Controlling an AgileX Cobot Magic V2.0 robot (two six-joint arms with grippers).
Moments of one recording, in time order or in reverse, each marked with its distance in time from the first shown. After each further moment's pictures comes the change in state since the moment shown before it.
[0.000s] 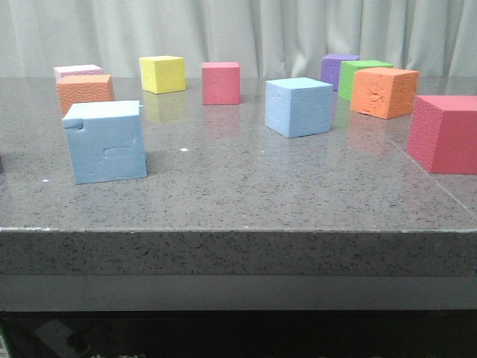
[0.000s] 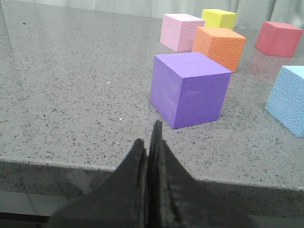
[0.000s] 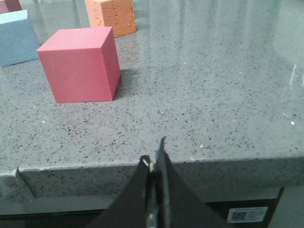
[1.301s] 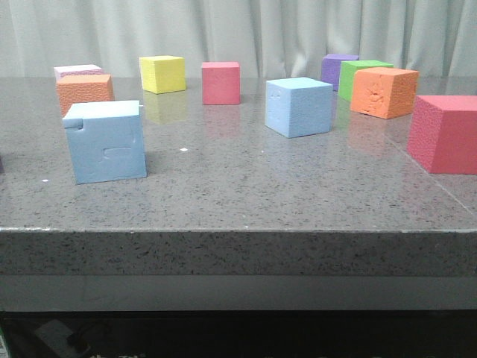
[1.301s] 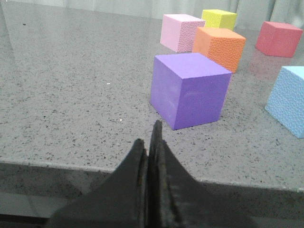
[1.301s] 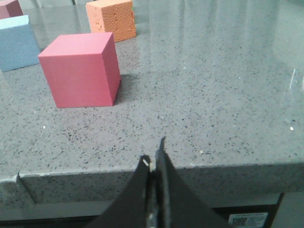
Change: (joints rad) left arm 0.000 0.000 0.000 0.000 -0.015 0.000; right arm 0.000 0.000 0.000 0.000 -0.017 0.000
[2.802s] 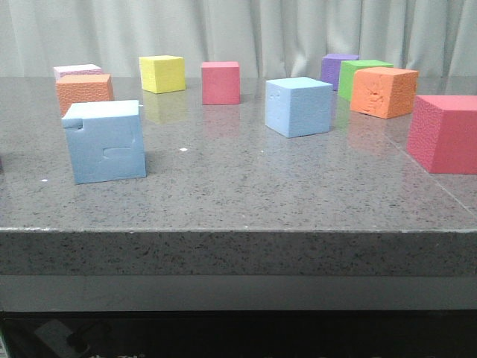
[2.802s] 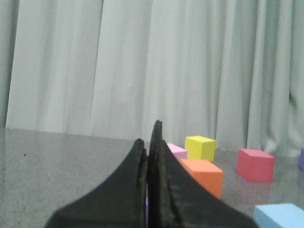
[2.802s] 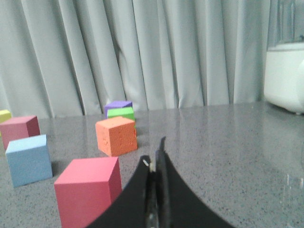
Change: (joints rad) left arm 0.000 0.000 0.000 -0.002 -0.454 0.000; right arm 0.000 0.000 -0.002 0.002 -0.388 0.000
